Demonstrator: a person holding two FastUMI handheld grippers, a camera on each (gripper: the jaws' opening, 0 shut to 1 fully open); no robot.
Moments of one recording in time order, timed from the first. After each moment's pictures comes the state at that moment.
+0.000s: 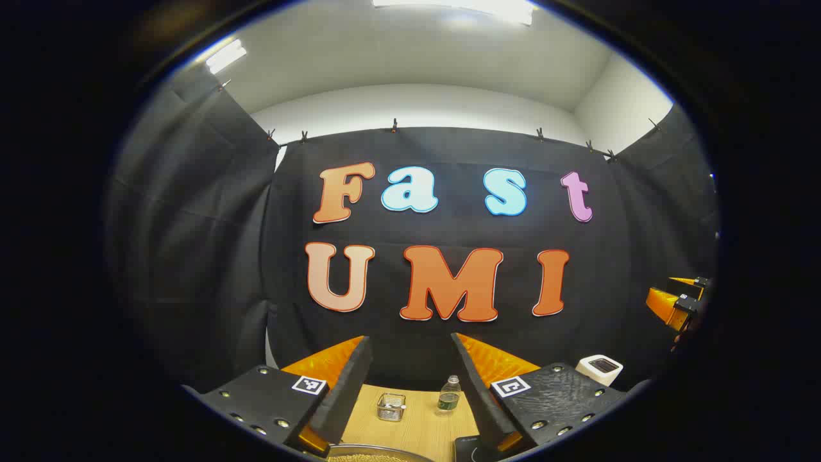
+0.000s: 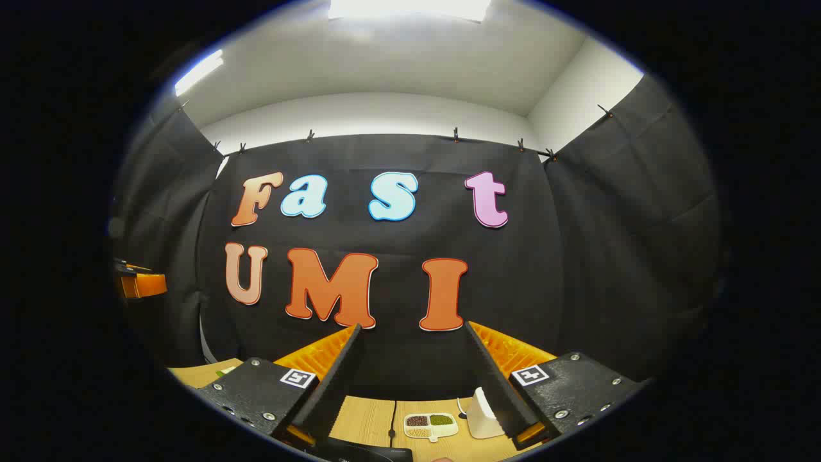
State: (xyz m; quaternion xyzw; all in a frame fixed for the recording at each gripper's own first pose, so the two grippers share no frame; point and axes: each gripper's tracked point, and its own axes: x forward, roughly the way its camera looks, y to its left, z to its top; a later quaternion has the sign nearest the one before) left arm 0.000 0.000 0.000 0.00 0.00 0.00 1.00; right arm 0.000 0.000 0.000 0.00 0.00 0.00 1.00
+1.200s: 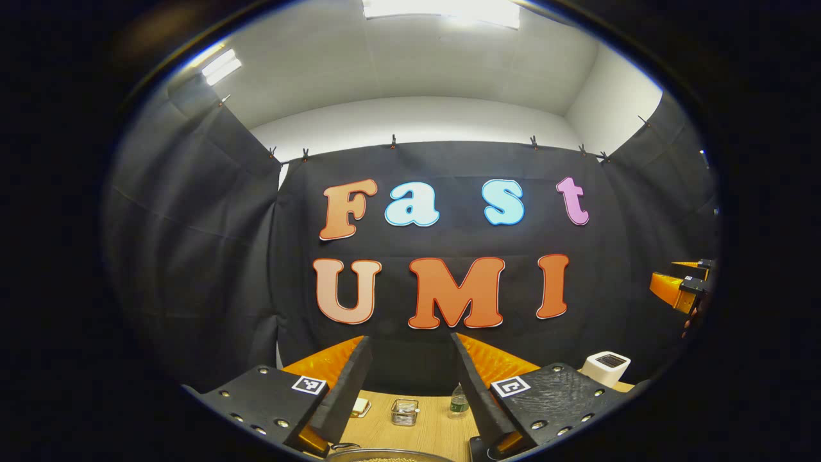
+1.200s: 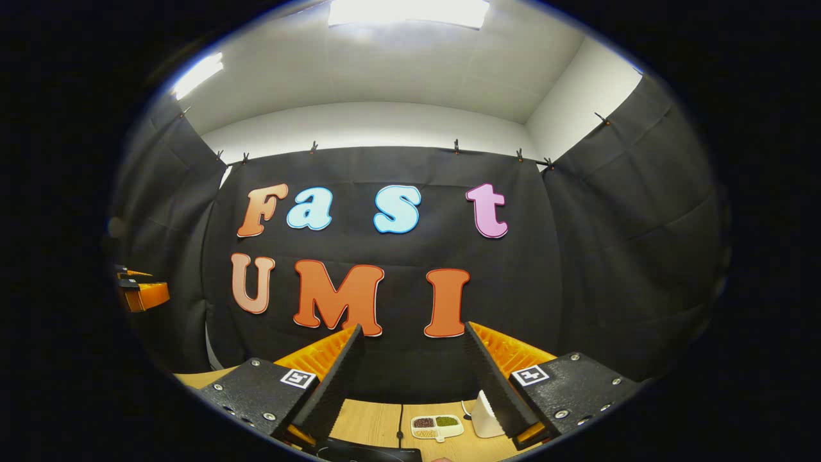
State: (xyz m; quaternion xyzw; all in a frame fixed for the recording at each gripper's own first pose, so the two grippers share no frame) left arm -0.024 0.015 0.010 0.02 -0.03 0.00 1.00; right arm -0.028 0.008 0.021 0.00 -0.02 -0.01 1.00
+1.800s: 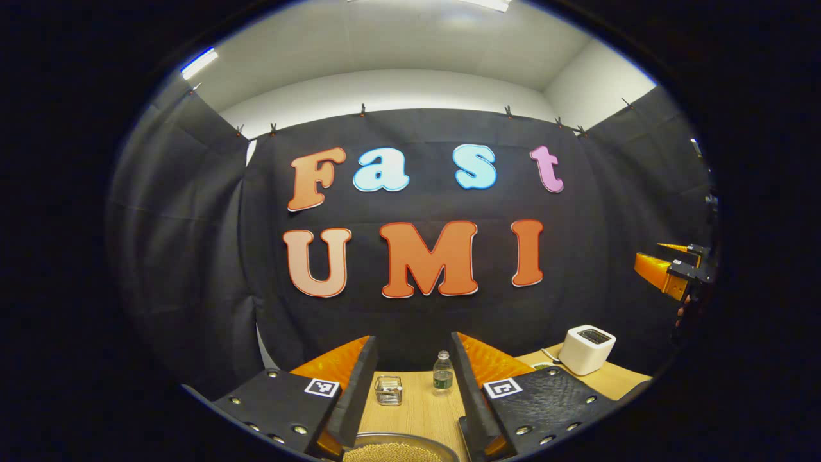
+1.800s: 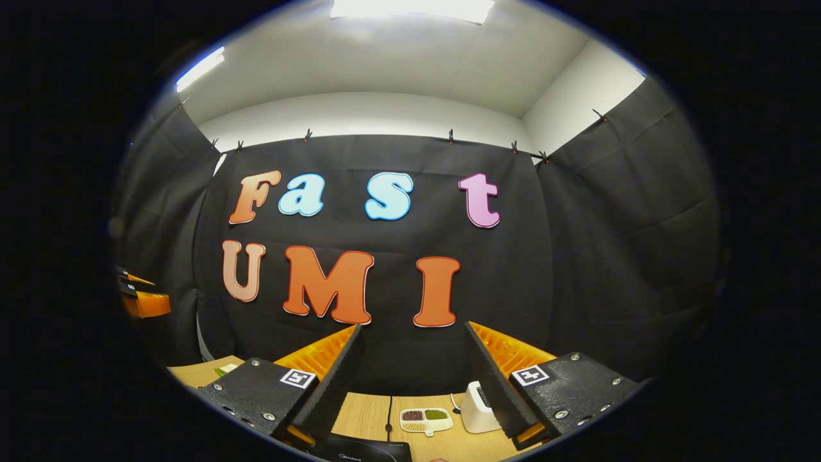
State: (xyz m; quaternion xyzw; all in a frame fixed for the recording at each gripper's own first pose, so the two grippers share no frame) left arm -0.023 -0.029 -0.045 0.05 0.07 -0.07 0.99; right arm -0.028 -0.001 -0.008 -0.01 0.01 -0.02 1.00
